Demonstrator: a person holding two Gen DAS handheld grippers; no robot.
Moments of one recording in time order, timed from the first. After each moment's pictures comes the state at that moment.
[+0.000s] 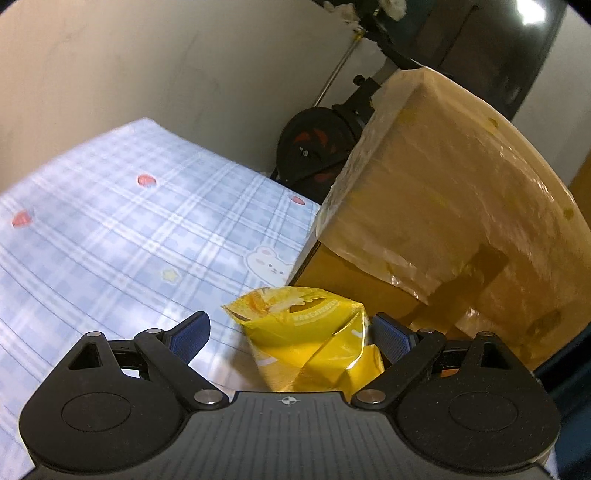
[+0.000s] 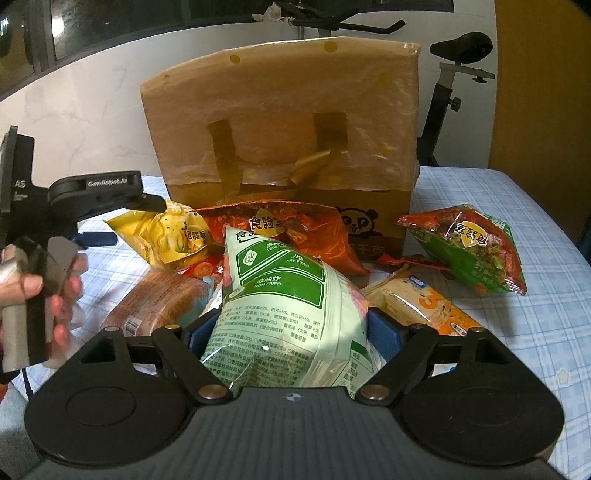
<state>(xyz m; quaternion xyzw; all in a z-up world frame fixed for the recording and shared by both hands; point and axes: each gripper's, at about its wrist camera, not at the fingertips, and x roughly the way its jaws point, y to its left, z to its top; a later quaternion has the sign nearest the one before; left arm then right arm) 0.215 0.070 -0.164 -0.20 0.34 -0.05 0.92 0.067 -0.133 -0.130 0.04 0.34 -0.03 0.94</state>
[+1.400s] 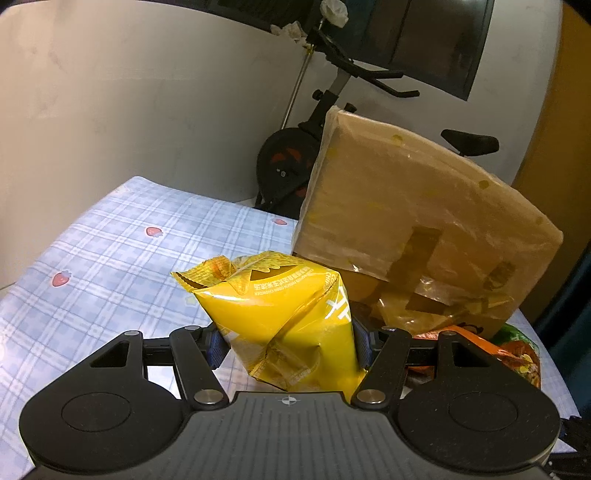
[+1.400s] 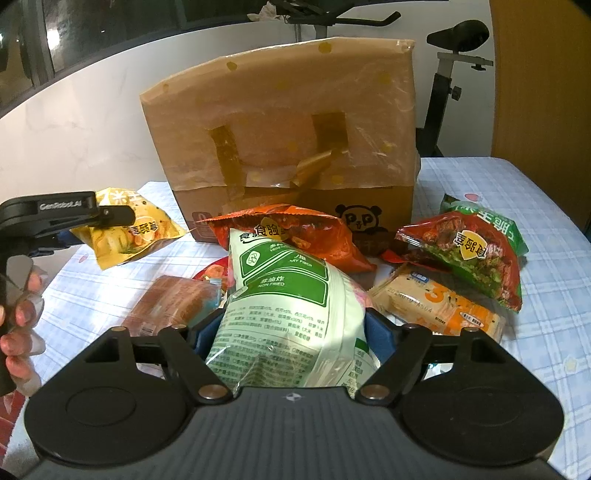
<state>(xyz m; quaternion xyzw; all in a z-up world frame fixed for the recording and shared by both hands) 0.140 0.076 -0.110 -0.10 0.30 -0.08 0.95 0.064 -0.138 -0.123 0.08 0.35 -0.02 0.93</state>
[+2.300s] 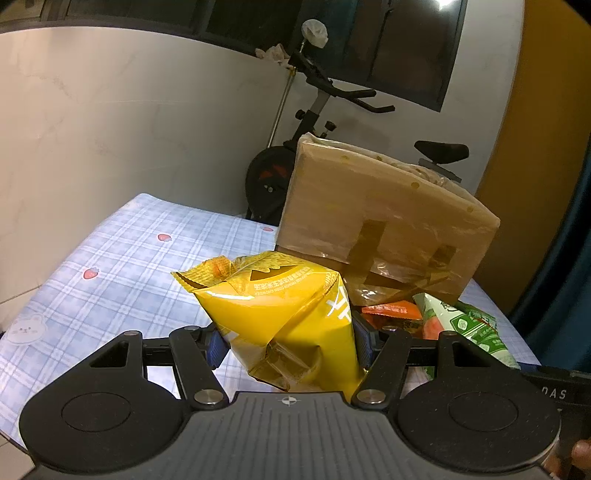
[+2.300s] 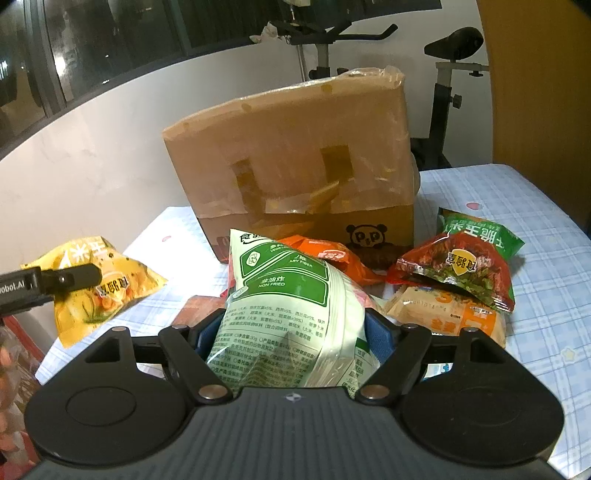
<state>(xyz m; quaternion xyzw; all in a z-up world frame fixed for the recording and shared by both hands) 0.058 0.077 -0.083 -0.09 0.27 -0.09 0.96 0.040 -0.135 -0.090 0.11 0.32 0.00 0.94</state>
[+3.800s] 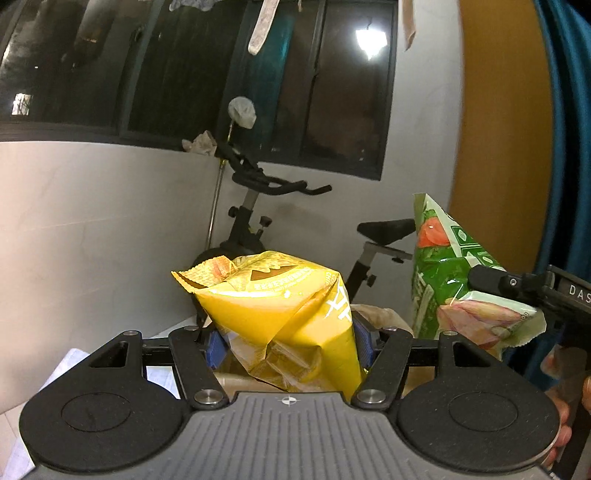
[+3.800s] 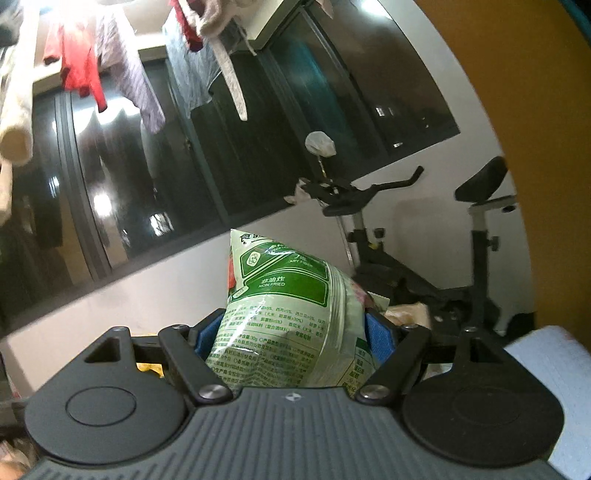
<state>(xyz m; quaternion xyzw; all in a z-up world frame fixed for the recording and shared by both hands) 0.183 -0.001 0.044 -0.03 0.14 -0.16 0.98 0.137 -0.222 0.073 0.21 0.07 0.07 0.97</state>
